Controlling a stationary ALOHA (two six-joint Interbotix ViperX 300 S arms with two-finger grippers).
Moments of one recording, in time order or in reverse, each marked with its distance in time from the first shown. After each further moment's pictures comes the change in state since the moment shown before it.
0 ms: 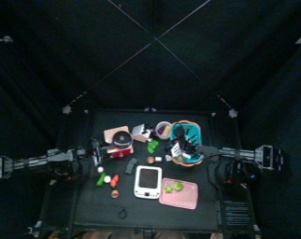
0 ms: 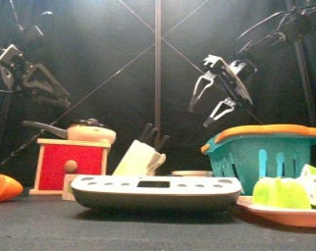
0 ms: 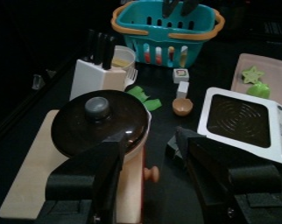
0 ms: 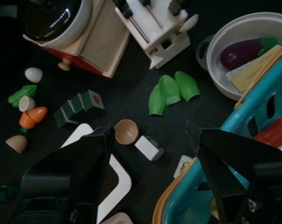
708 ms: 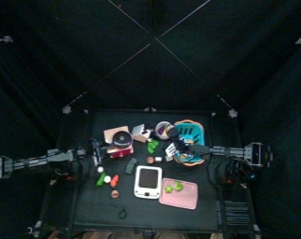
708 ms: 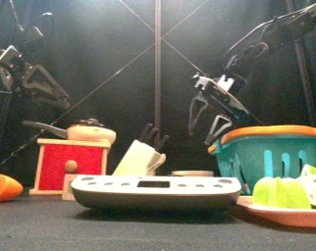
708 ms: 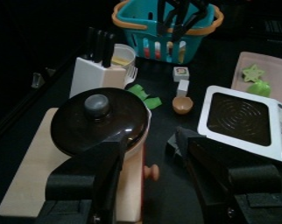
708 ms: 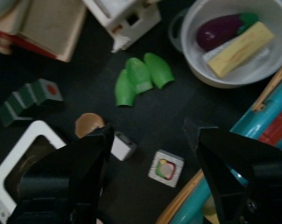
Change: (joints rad) left arm 0.002 -0.002 0.005 0.000 0.000 0.000; right arm -0.038 0.129 -0.063 -0.008 0.170 -0.012
